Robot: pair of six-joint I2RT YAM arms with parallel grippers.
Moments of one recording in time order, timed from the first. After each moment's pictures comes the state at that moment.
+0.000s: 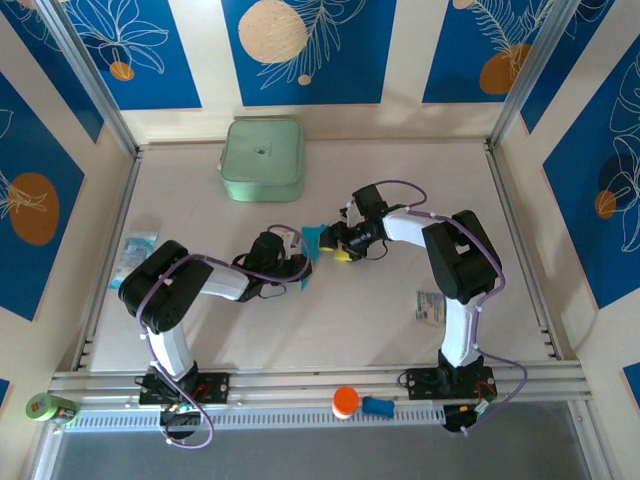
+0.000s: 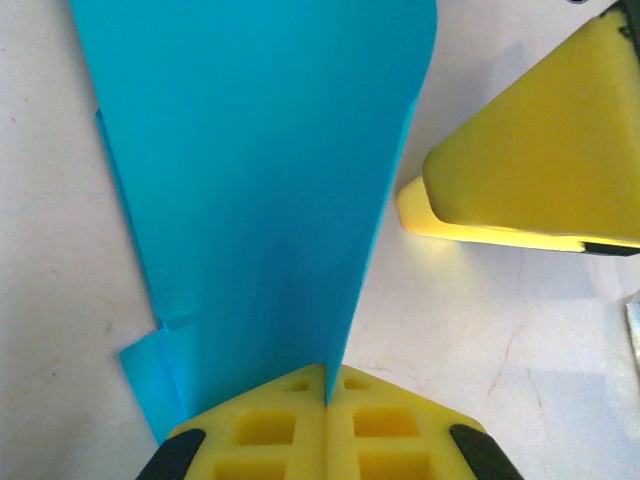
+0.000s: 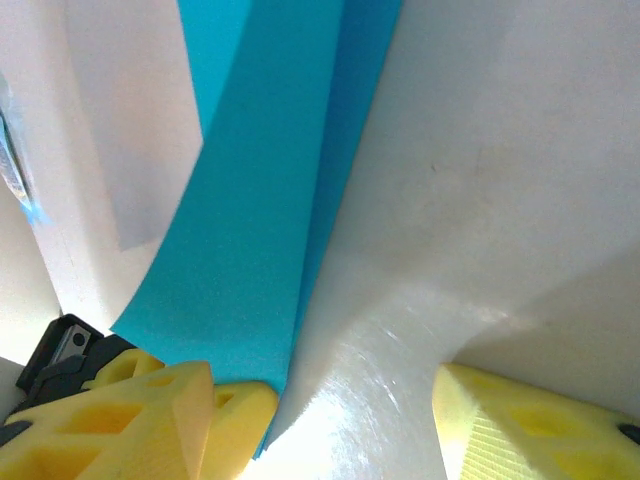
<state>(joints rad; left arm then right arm) -0.62 1.79 0.64 0.52 0.32 -0.68 0.43 1.96 1.17 -0.33 -0.65 0.62</state>
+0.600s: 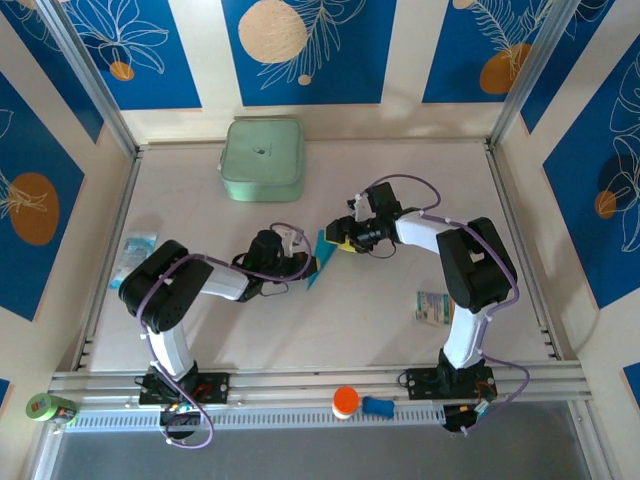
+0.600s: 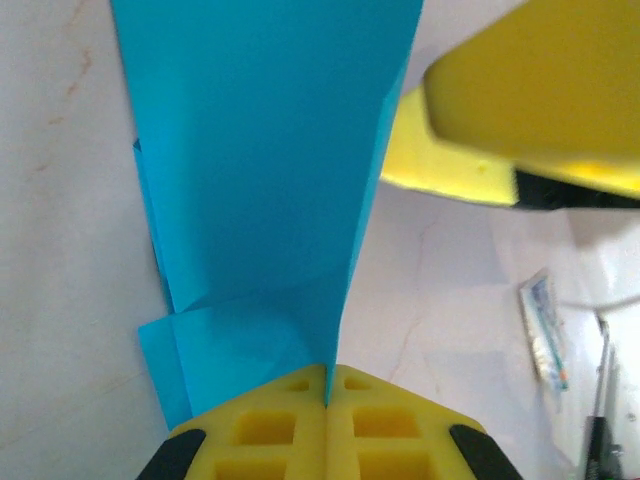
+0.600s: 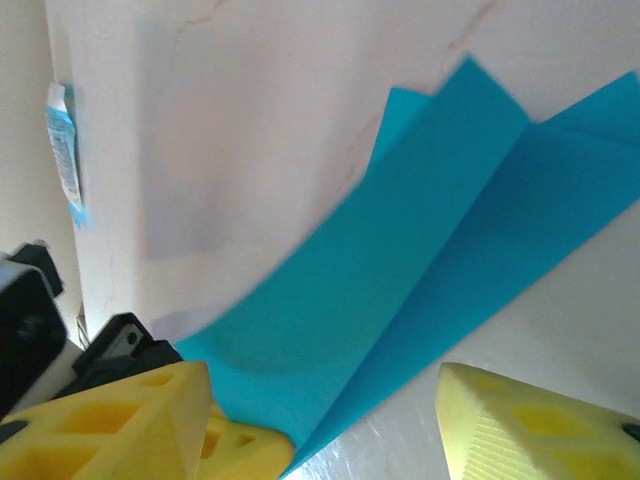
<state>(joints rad) -0.62 1.80 0.64 0.63 0.45 -0.76 0.39 1.86 1.07 -0.20 -0.68 0.57</state>
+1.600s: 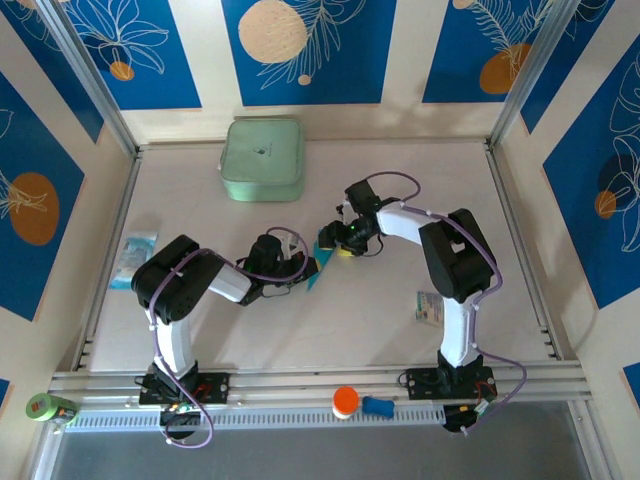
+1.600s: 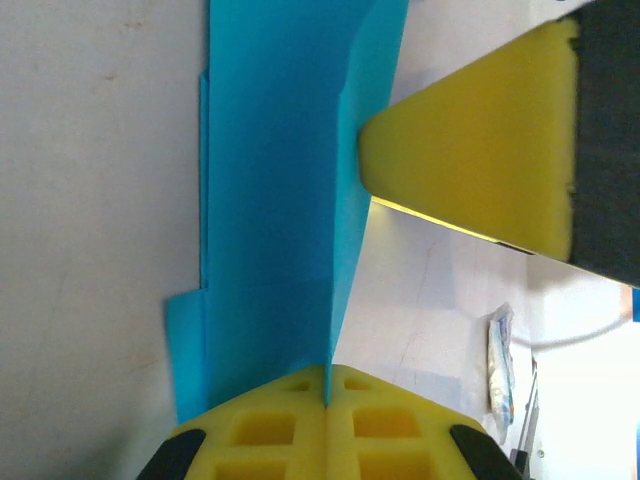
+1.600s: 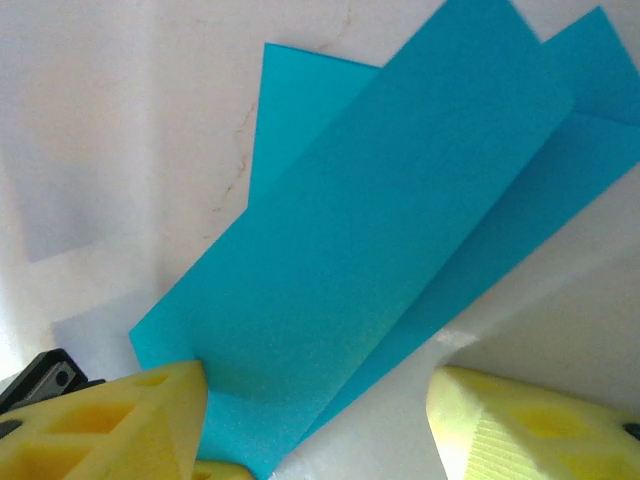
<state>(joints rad) -0.62 1.89 0.62 0.74 0.48 -0.99 0.47 1.99 1.28 -0.50 -0.47 0.53</state>
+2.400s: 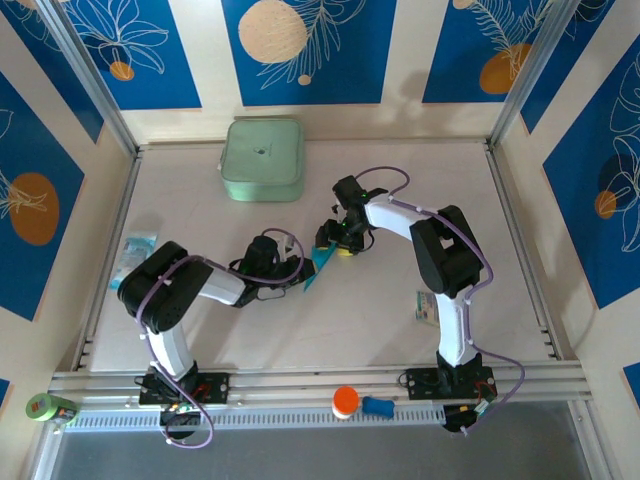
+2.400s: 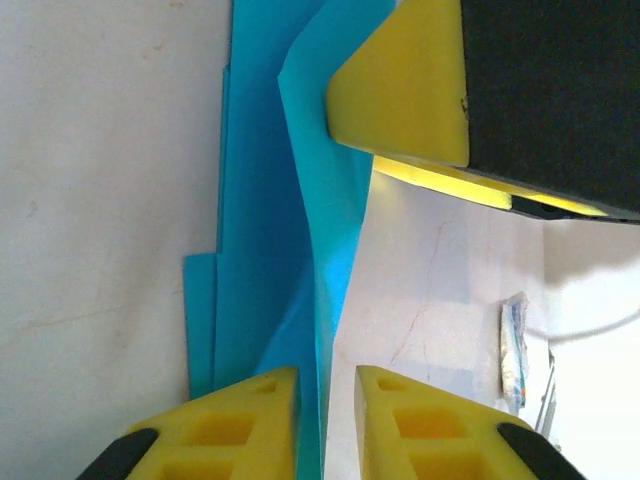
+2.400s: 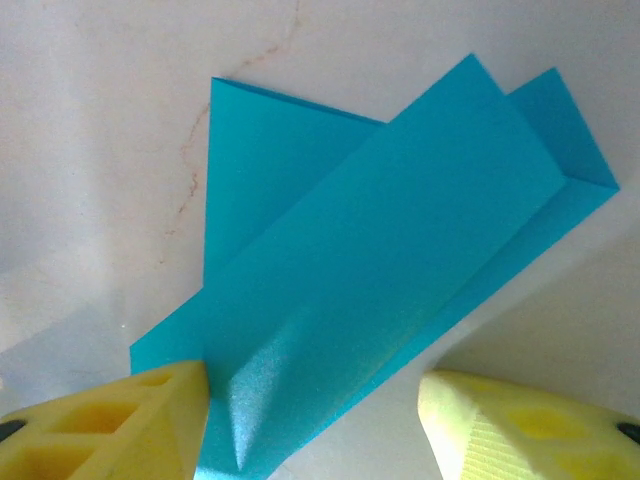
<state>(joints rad) -0.61 1.79 0.58 0.63 0.45 -0.95 0.51 2.07 1.43 -0.68 -0.36 0.57</state>
